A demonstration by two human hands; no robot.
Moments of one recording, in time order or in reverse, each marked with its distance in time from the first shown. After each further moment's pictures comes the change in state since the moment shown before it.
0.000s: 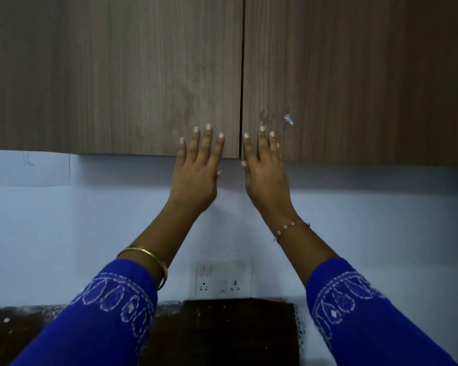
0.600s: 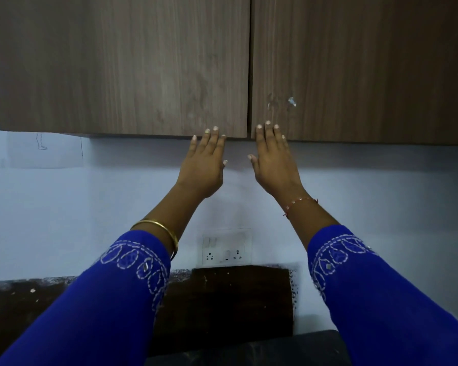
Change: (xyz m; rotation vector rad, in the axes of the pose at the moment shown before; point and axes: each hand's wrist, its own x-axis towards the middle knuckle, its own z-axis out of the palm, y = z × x) left_hand -0.034 -0.010 -0.048 -0.185 -0.304 0.033; right_hand -0.014 -0.024 -0.066 -0.069 -0.474 0.089
